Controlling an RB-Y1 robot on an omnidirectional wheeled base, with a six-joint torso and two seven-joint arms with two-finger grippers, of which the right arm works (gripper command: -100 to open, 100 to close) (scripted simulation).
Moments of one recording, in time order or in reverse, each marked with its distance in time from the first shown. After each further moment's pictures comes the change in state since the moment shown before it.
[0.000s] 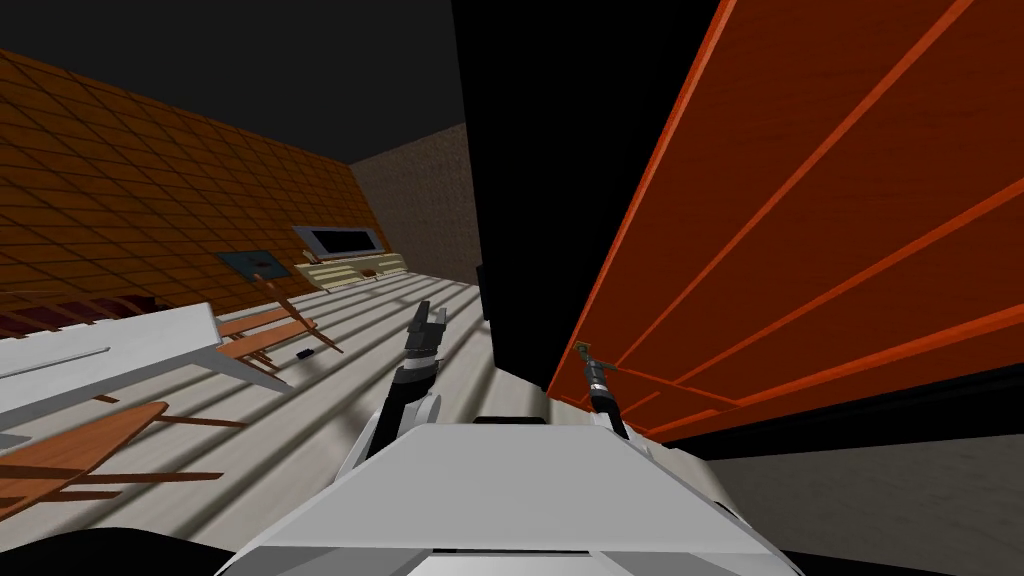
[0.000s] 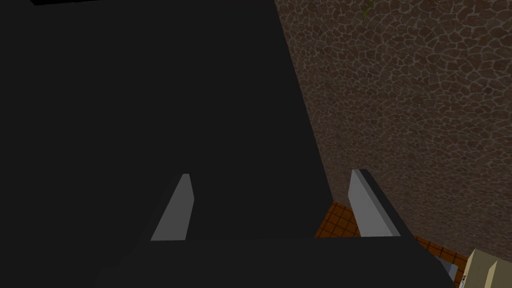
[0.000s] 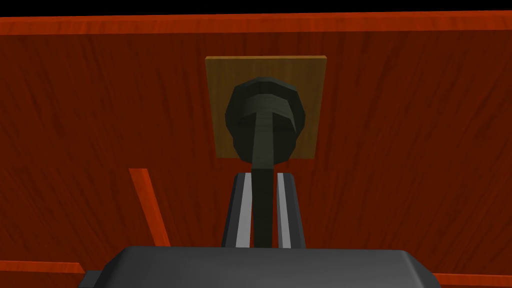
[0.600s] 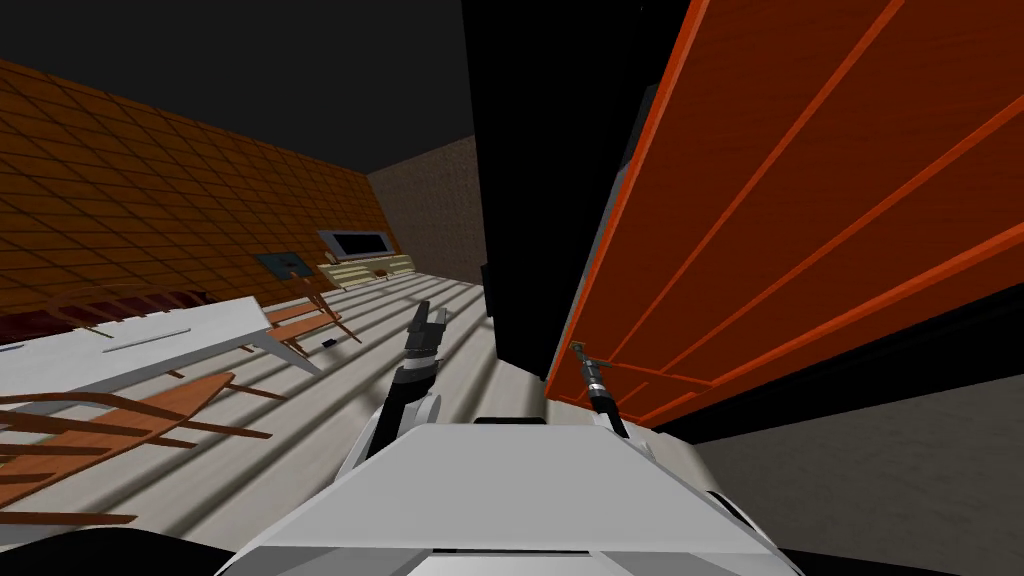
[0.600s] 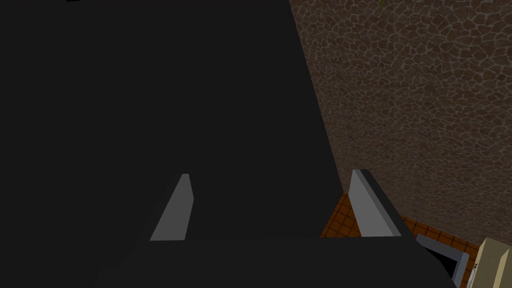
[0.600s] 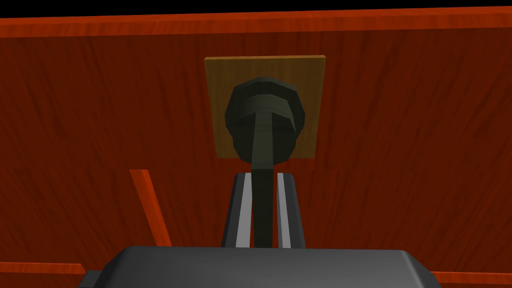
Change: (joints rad) arm -0.011 -0.035 0.088 0.029 0.015 -0.024 -0.053
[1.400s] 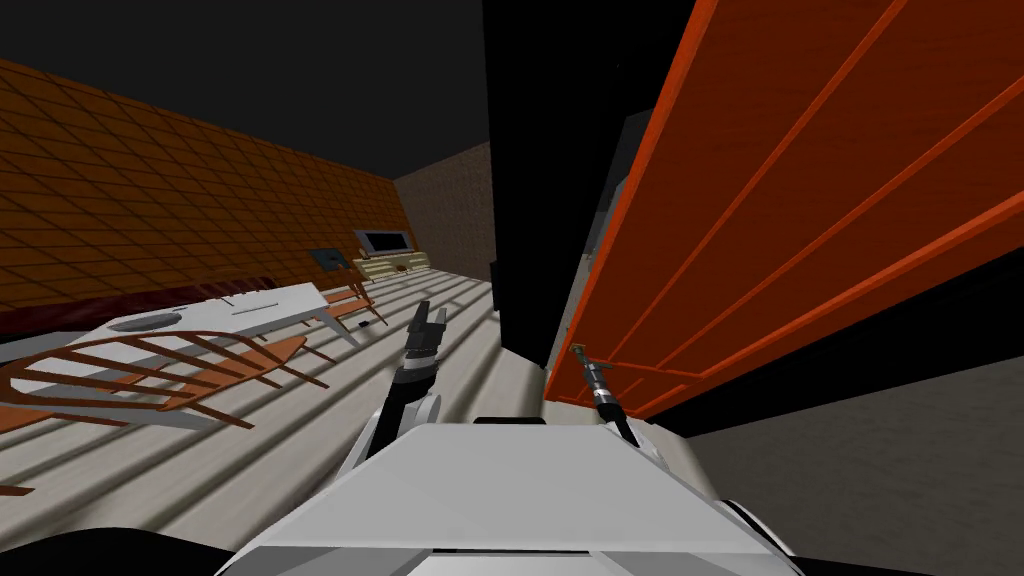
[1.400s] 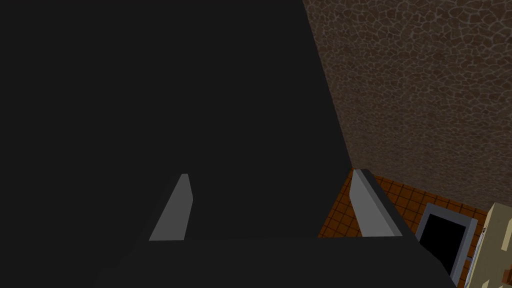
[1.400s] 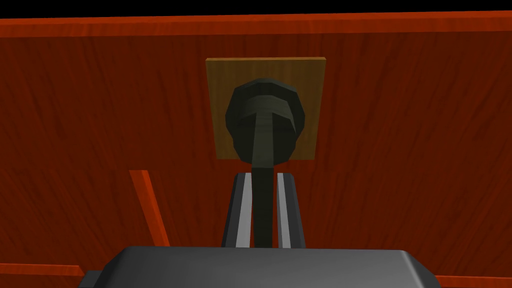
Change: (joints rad) arm 0.038 -0.058 0.076 -0.001 0.022 -0.057 -0.080
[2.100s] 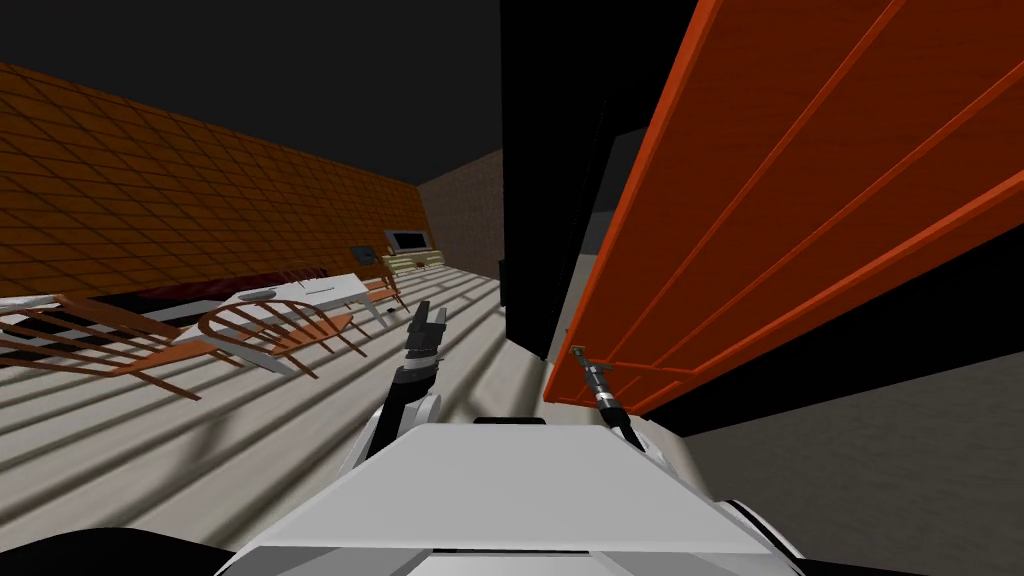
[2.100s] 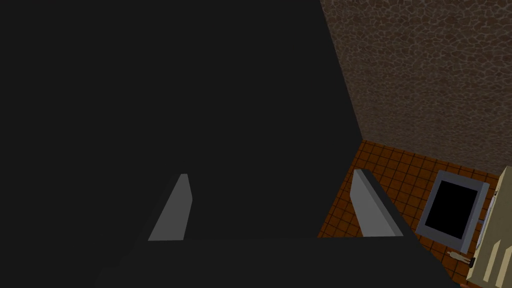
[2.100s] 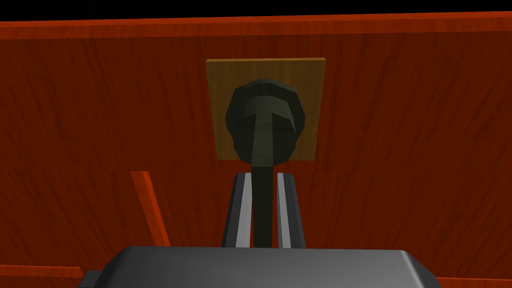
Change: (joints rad) arm 0.008 -0.030 0.044 0.027 0.013 -0.046 -0.051
